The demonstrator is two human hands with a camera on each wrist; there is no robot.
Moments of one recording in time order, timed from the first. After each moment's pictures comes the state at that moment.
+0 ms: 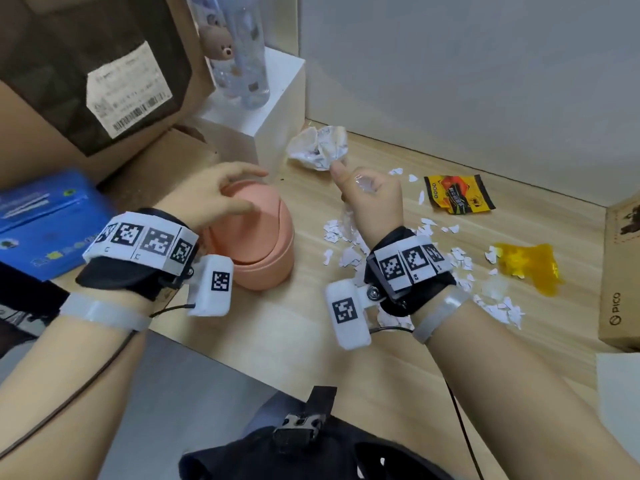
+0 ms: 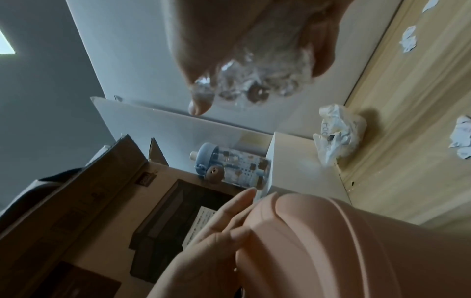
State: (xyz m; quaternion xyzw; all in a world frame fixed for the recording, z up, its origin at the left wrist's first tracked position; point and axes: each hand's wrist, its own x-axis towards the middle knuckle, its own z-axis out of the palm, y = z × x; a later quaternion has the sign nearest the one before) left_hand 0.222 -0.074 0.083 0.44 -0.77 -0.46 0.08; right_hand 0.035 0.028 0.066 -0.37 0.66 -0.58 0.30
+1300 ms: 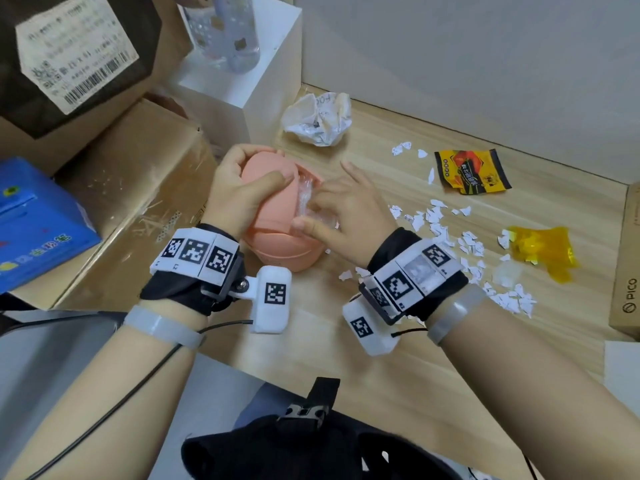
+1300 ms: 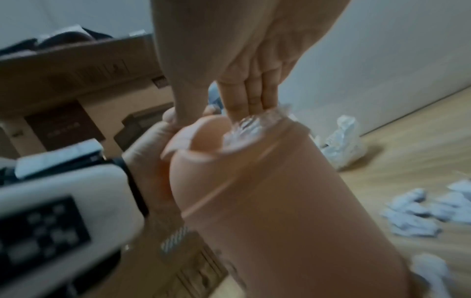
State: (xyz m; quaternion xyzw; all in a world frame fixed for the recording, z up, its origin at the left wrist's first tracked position) left_hand 0.177 -0.057 0.037 0.47 -0.56 -0.59 0.34; right_hand 0.036 0.022 0.029 -0.73 0.64 -0.21 0.13
